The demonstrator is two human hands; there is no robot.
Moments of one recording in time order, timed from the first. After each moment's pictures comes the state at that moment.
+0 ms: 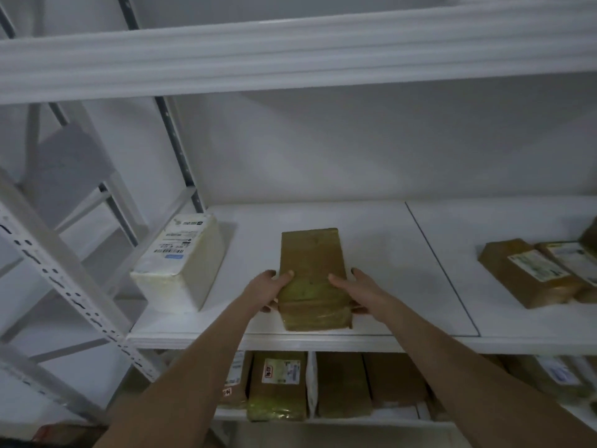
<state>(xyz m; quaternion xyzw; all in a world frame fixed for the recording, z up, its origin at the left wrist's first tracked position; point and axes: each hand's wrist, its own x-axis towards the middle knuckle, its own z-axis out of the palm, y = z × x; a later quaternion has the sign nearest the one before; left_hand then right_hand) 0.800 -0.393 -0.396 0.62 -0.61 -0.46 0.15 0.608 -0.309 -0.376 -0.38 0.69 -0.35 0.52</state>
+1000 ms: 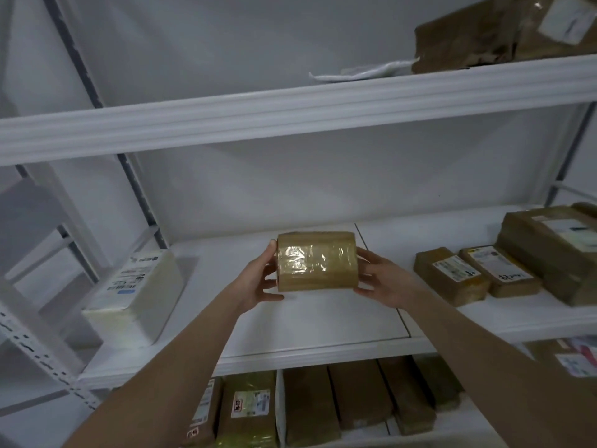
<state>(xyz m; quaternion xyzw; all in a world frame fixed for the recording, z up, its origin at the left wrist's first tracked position) 0.707 -0.352 -0.320 0.44 -0.54 -0.67 0.26 0.456 -0.254 -0.340 -0.29 0.51 -0.55 0.60</state>
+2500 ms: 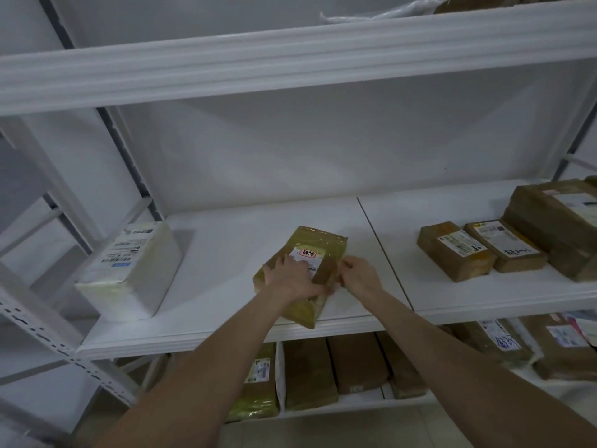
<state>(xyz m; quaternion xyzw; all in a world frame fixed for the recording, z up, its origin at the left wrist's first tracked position) 0.655 -0.329 -0.370 0.53 -0.84 -0.07 -0.09 0.524 -0.266 -0.385 -0.43 0.78 -0.36 0.28</state>
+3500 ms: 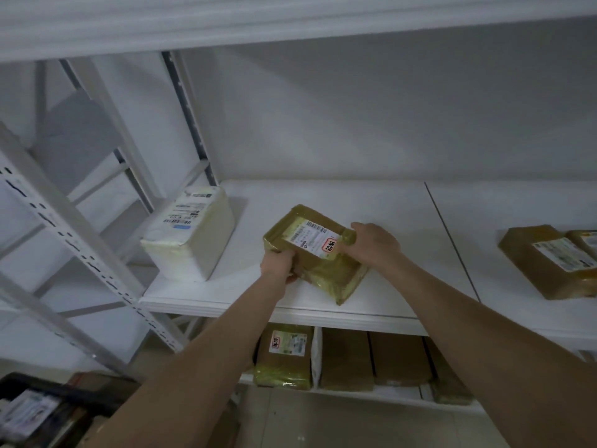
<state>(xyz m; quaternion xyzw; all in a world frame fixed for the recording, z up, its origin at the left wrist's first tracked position) 0.765 -0.372 -0.398 0.64 -0.34 -0.57 0.38 0.581 -0.359 -0.371 -0.61 0.77 -0.08 0.16</state>
